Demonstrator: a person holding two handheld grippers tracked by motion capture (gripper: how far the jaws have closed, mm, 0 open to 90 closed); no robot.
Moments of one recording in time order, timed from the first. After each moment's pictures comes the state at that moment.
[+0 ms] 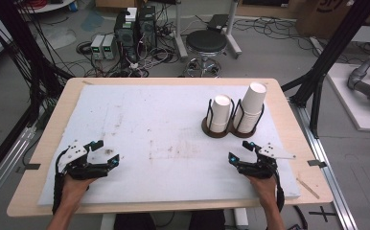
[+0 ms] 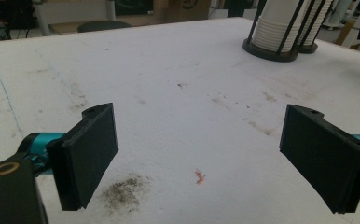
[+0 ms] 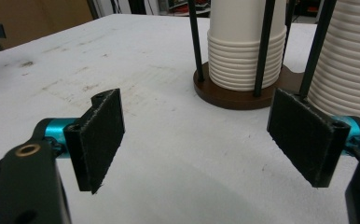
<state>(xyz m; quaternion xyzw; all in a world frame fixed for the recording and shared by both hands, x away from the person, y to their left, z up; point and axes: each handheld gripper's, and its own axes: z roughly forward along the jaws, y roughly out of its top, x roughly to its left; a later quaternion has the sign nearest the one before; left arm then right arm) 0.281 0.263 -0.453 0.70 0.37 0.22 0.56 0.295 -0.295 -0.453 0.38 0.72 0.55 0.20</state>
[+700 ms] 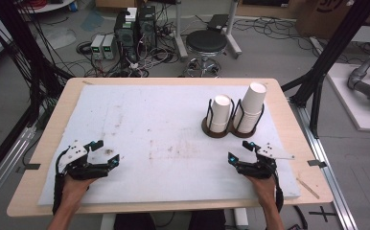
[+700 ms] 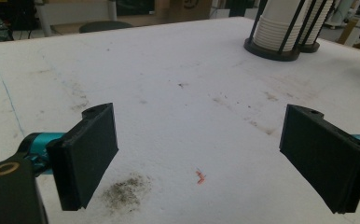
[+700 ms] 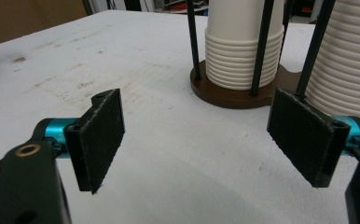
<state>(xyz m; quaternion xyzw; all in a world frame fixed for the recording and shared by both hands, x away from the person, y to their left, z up) 0.281 0.262 -0.453 0.70 0.37 0.23 0.56 0.294 -0.292 -0.452 0.39 0.72 0.54 0.21</state>
